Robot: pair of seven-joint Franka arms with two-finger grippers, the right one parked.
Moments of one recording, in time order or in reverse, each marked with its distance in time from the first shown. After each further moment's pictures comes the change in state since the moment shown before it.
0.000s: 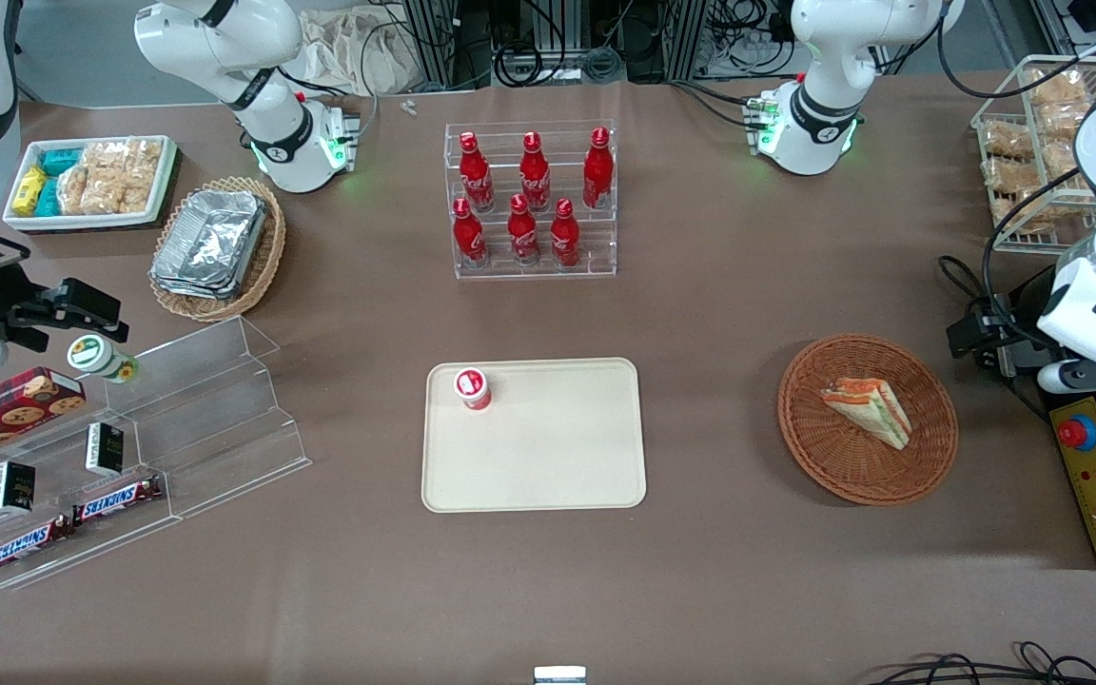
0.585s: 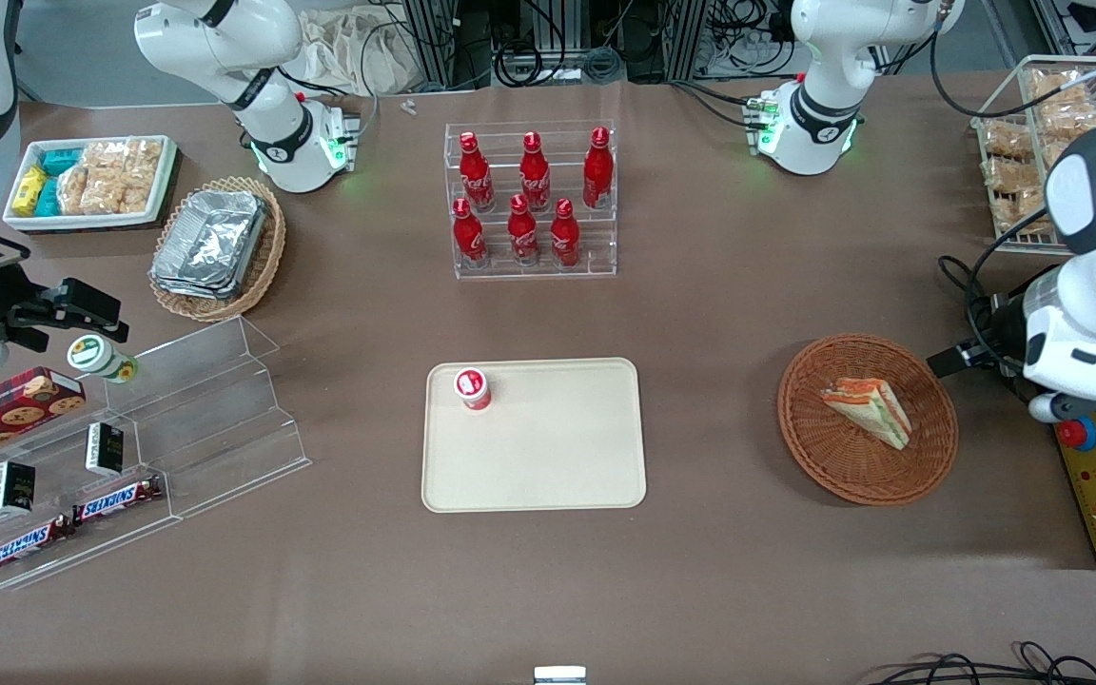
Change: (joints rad) arm 0.000 0.083 0.001 -0.040 0.000 0.037 -0.243
